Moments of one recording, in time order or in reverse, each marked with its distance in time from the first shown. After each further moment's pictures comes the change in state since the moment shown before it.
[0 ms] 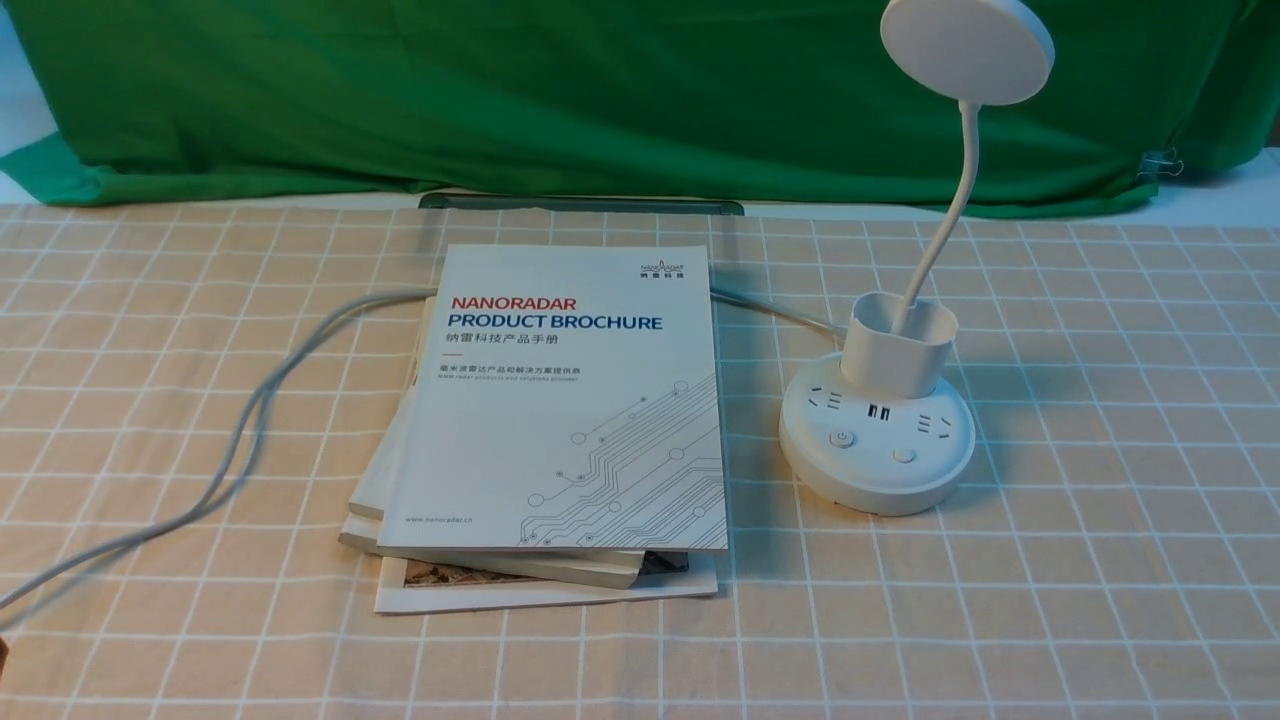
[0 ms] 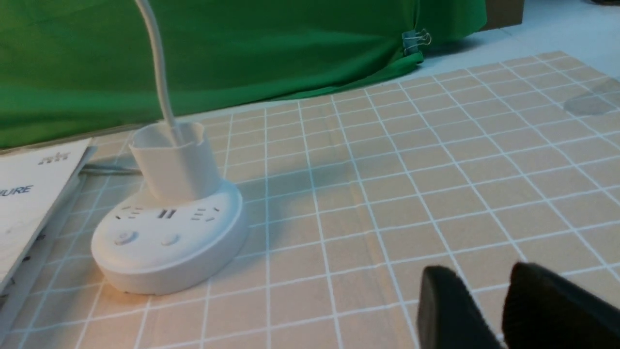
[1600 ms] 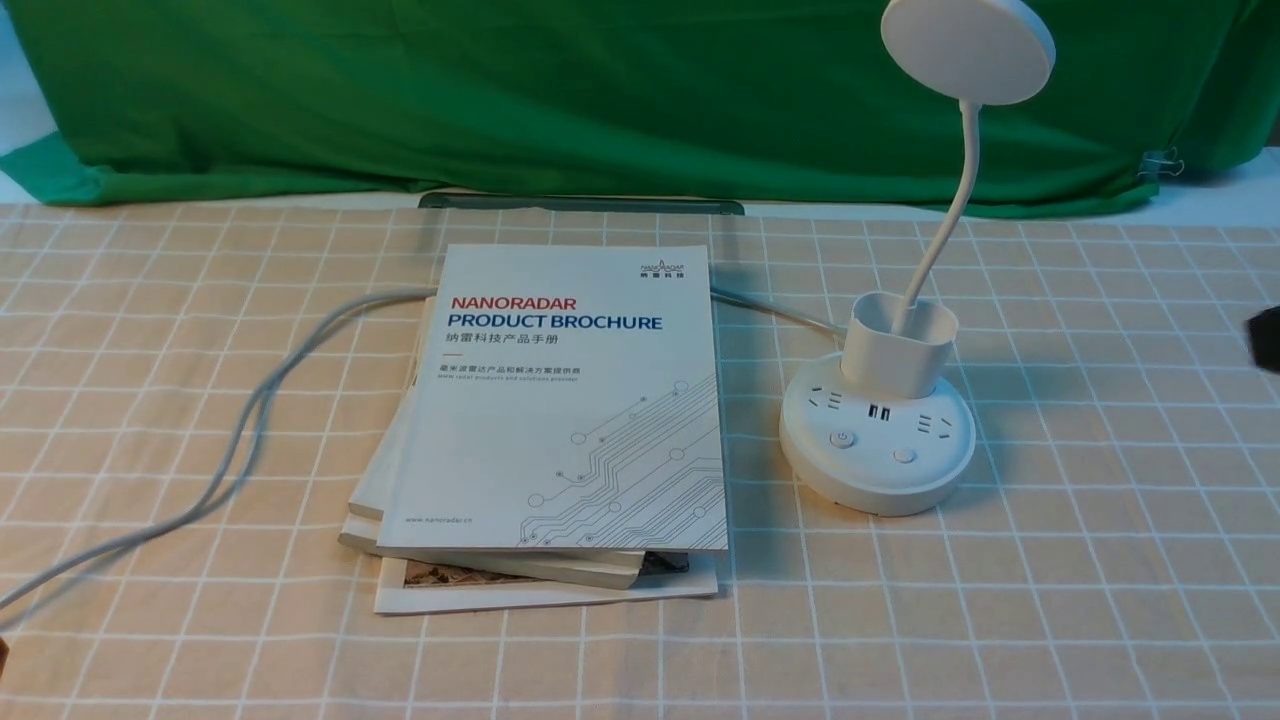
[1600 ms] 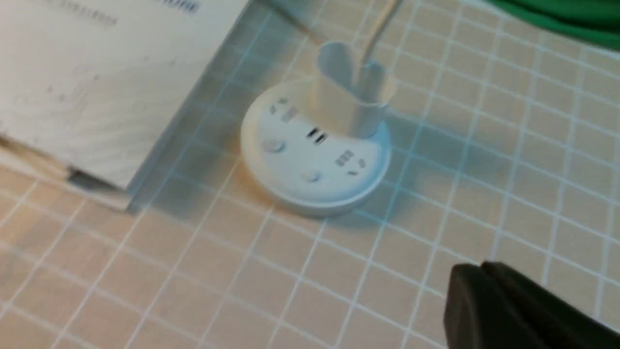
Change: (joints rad) right arm 0.225 1.047 -1.008 0.274 0.594 -0.670; left arm 0.000 0.000 0.000 0.001 0.000 0.000
